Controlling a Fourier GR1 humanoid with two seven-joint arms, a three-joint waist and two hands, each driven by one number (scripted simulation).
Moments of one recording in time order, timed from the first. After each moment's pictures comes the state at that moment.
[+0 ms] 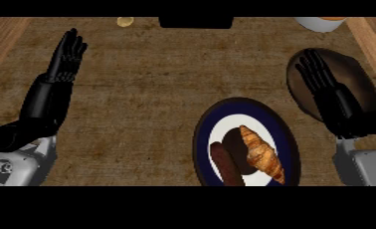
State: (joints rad) left arm -0.24 0.47 -0.22 -1.65 0.21 0.25 -0.16; right arm -0.18 -0.38 0.07 -1.48 -0.34 0.06 -0.11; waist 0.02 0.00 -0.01
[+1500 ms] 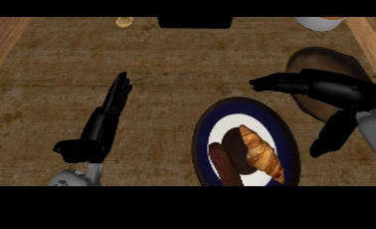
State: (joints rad) left arm -0.09 0.24 -0.34 -1.55 0.22 0.24 -0.13; right arm -0.50 -0.71 0.35 -1.48 0.15 0.67 -0.39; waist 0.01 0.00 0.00
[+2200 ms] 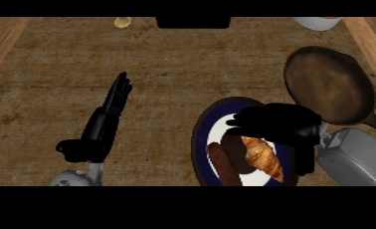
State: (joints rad) left arm -0.08 0.22 -0.32 -1.55 0.18 0.22 -0.13; right arm -0.47 -0.67 0.64 -1.59 0.63 0.63 -0.34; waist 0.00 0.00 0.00
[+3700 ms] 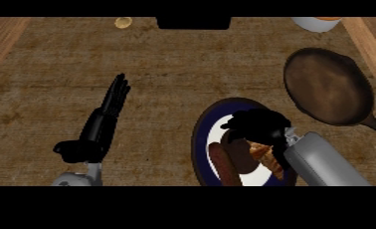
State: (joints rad) left arm -0.05 0.13 -0.20 -1.54 0.09 0.10 -0.14; right arm -0.40 -0.41 0.56 -1.30 1.09 0.55 -0.50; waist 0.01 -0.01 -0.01
